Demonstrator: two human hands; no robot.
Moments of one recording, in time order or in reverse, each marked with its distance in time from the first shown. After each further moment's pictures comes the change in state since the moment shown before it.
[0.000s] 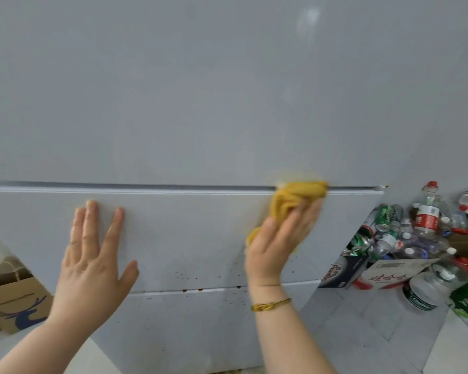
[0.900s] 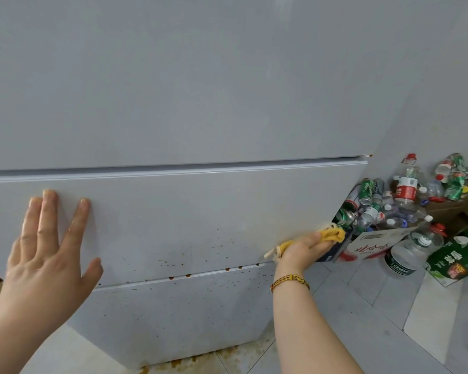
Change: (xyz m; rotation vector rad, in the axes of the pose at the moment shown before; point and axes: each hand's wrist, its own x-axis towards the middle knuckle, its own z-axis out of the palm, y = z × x) left_hand 0.001 -0.033 0.014 0.043 -0.137 0.062; right_hand -0.004 0.099 -0.036 0.138 0.345 0.960
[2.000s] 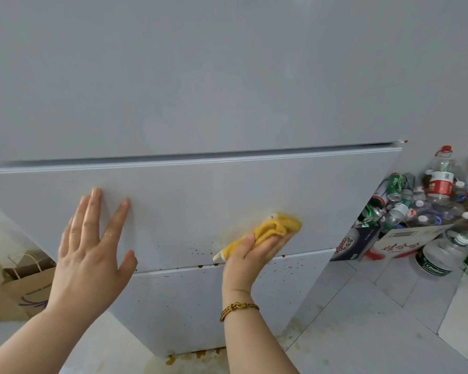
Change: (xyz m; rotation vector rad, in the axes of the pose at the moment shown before) left_hand -0.014 0.017 -0.025 0.101 0.040 0.032; right_hand -0.145 0.028 0.014 -0.126 -0.362 -0.229
